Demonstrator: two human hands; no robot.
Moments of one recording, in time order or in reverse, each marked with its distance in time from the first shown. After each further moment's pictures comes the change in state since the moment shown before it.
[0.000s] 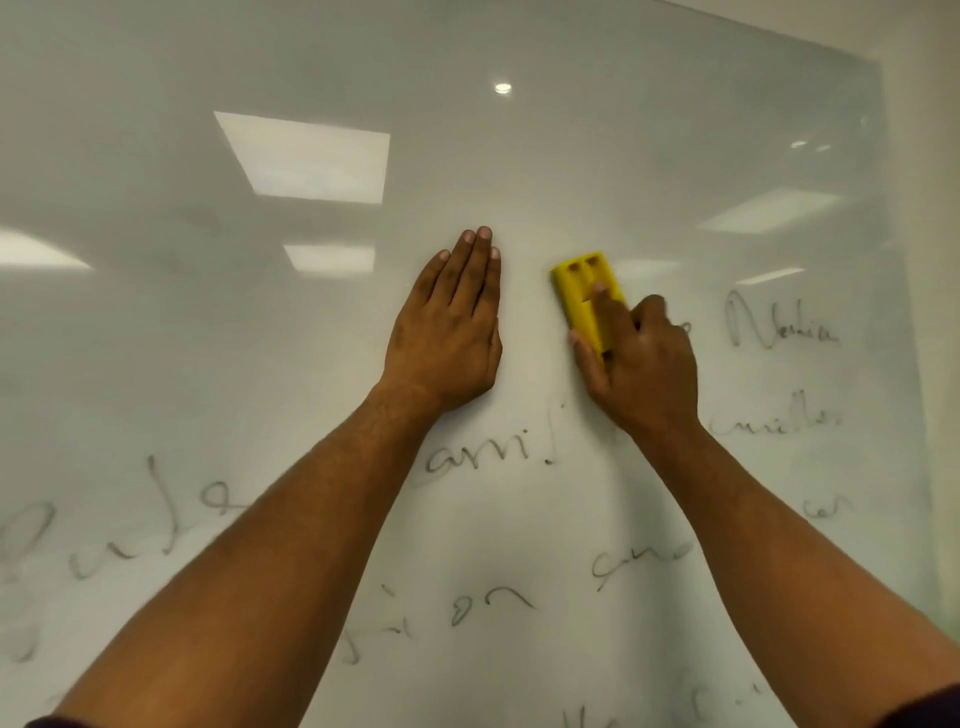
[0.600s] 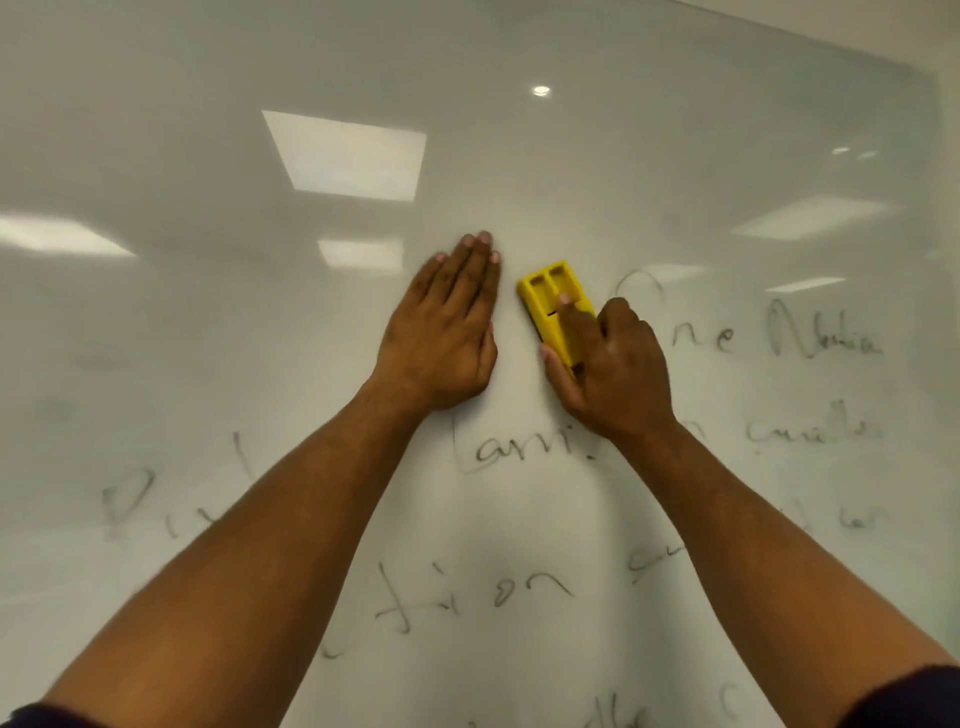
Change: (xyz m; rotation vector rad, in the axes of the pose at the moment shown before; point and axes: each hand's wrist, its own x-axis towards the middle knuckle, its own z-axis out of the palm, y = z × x) left_hand -0.033 -0.046 -0.015 -0.002 0.022 0.001; right_hand 0.002 -0.070 0.001 -0.004 0.080 -0.238
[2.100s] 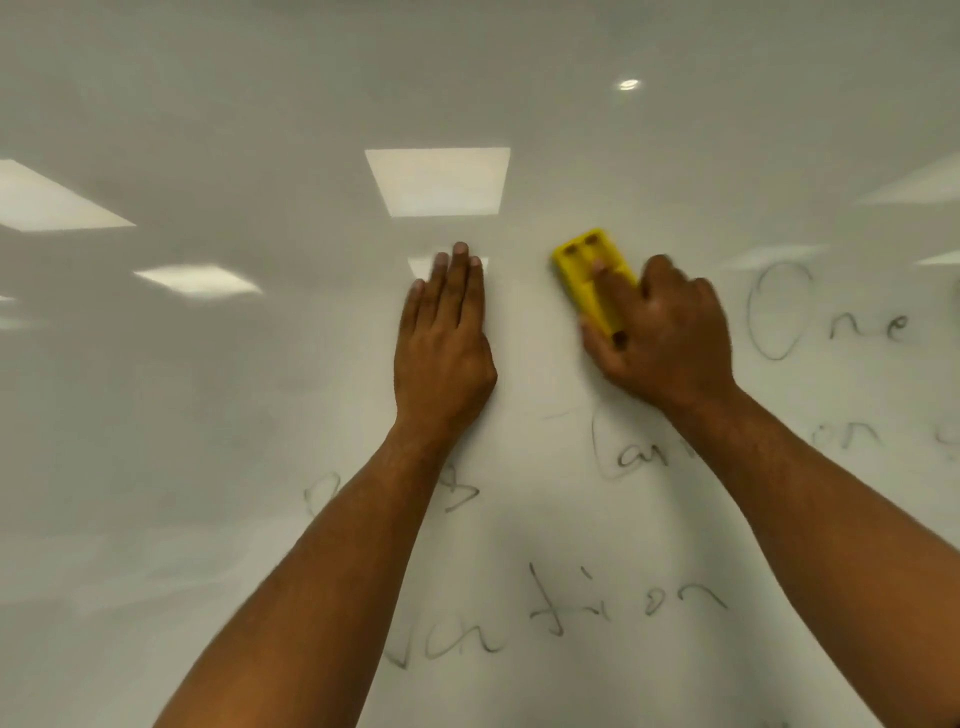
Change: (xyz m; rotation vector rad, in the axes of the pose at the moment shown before) left_hand -0.066 -0.086 -0.014 -0.044 0.258 -0.258; right_hand 0.059 -0.085 0.005 0.021 0.004 -0.052
